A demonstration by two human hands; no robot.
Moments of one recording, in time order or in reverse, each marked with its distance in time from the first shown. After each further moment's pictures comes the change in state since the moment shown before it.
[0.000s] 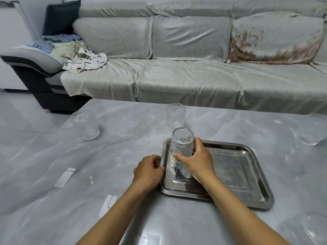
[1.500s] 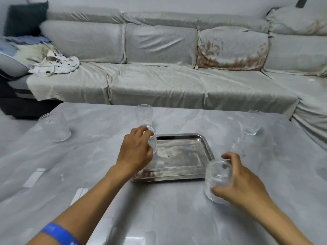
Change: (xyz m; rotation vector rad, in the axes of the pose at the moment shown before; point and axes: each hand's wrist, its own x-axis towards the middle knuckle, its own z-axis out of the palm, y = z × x) left_hand -0.031 0.073 0.006 0.504 0.329 0.776; right_hand -0.131 0.033 -0.212 -0.489 -0.081 0.114
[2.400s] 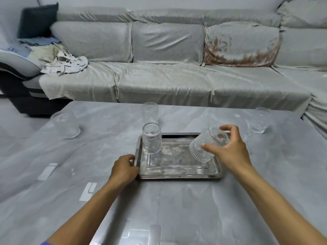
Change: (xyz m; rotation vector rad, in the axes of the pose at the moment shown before) left_hand -0.059 -0.038 0.017 -0.469 -0.334 -0.800; right_hand 0.066 -0.031 0.006 0.569 0.259 -0.008
